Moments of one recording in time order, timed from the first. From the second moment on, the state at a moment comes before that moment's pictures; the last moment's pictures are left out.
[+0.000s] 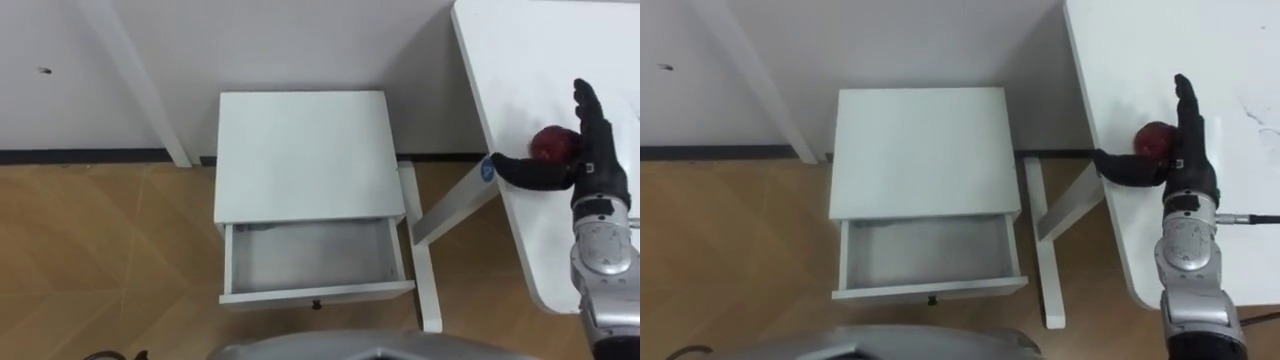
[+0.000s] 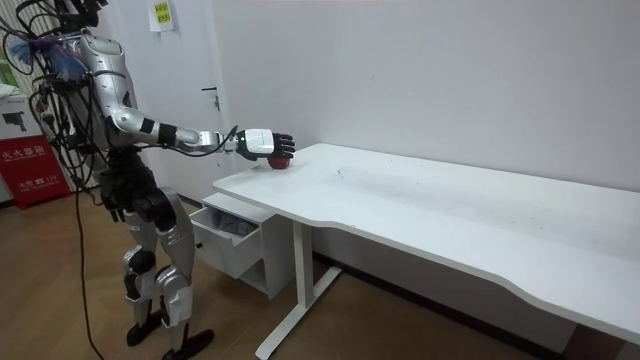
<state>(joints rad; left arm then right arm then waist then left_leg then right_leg) 0.26 0.24 0.12 1.14 0.24 0.01 0.09 0.17 -0.39 -0.14 0.35 -0.12 -0.15 -0.18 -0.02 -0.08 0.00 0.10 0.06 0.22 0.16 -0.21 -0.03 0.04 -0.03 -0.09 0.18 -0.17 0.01</state>
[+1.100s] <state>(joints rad) 0.26 0.25 0.12 1.11 0.28 0.00 0.09 0.10 -0.37 -0.20 0.50 -0.18 -0.19 -0.21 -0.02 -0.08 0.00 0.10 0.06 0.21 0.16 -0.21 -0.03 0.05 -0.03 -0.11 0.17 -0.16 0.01</state>
